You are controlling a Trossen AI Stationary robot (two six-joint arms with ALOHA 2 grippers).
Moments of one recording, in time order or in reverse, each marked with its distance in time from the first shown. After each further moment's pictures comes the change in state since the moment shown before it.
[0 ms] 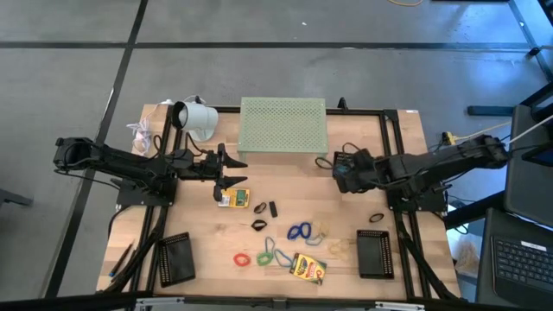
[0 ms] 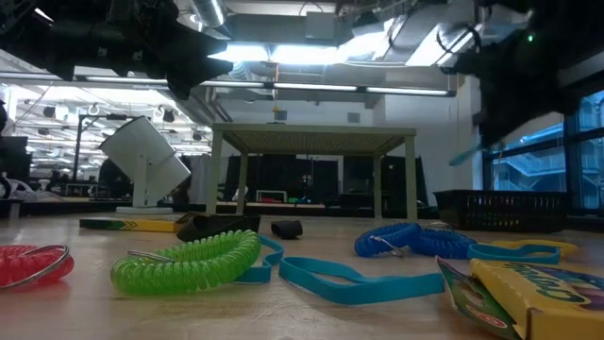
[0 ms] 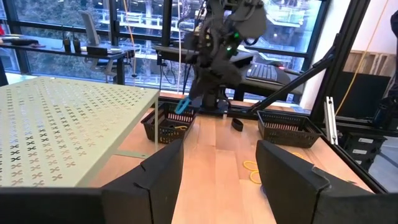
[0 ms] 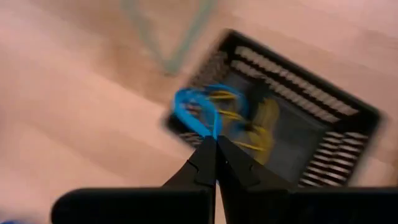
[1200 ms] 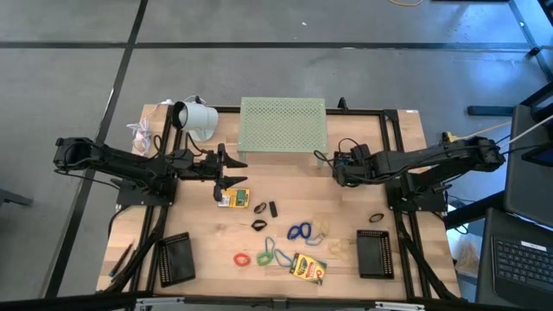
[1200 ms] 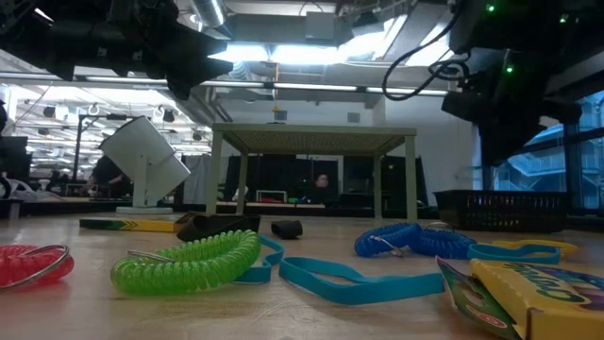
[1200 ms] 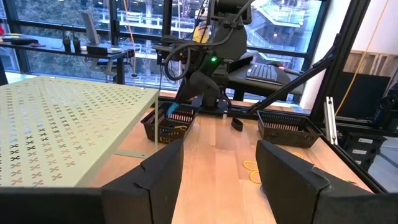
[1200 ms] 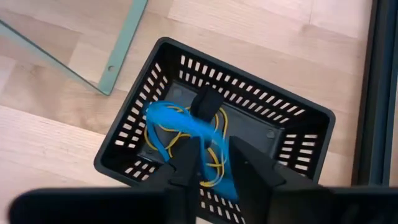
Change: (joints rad) left arm 0.000 0.000 0.000 0.000 0.000 -0.003; right arm -0.121 0.127 0.000 -0.041 0.029 0.056
